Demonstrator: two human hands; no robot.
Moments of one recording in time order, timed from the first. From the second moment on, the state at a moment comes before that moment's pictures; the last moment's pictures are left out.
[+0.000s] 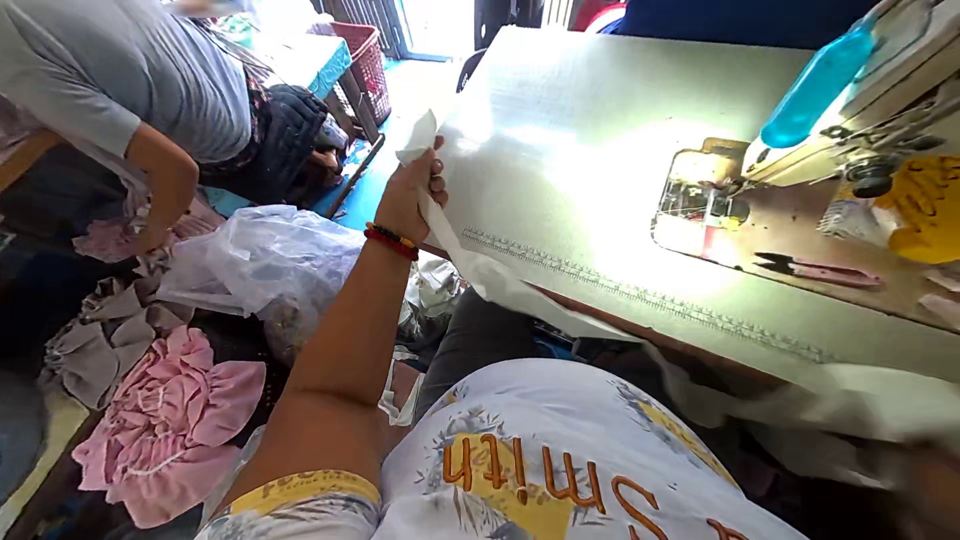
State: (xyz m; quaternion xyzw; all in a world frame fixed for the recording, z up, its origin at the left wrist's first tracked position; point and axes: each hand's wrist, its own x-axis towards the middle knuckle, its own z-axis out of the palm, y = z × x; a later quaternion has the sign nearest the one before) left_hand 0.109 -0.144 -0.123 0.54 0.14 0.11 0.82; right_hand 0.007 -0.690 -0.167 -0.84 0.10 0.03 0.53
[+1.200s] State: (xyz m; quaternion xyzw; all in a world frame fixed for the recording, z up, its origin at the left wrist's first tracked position) left_hand 0.034 -0.302 -0.130 0.77 -0.07 0.03 0.64; right_hand 0.056 -0.502 -0.155 -0.74 -0.22 -0.15 0.62
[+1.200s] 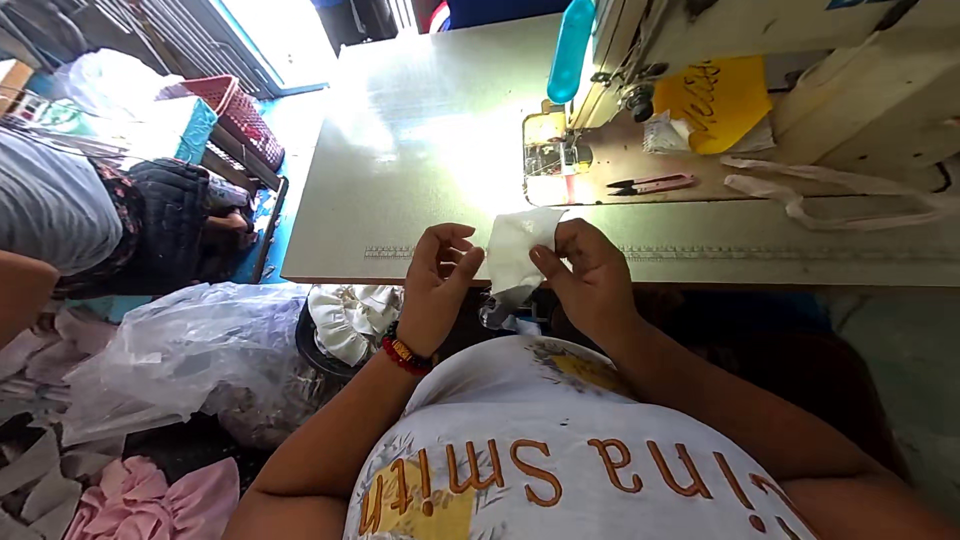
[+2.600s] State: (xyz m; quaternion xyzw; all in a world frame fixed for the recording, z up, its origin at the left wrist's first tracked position) left_hand 0.029 -0.094 -0.412 0.87 0.15 -0.26 0.38; right_hand 0.131 -0.453 -0.190 -0.90 -0.23 -0.06 0.37
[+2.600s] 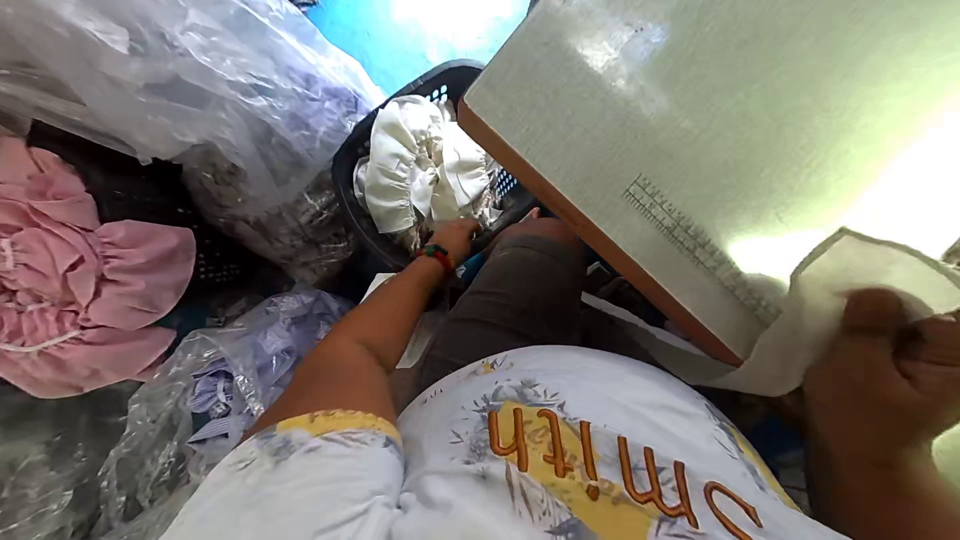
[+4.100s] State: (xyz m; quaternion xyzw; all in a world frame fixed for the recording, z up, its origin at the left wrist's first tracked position) left_hand 0.094 -0.067 -0.433 0.89 0.02 -0.42 0.19; right_hand 0.127 -0.444 -0.187 -0.92 -0.23 -0.08 0.32
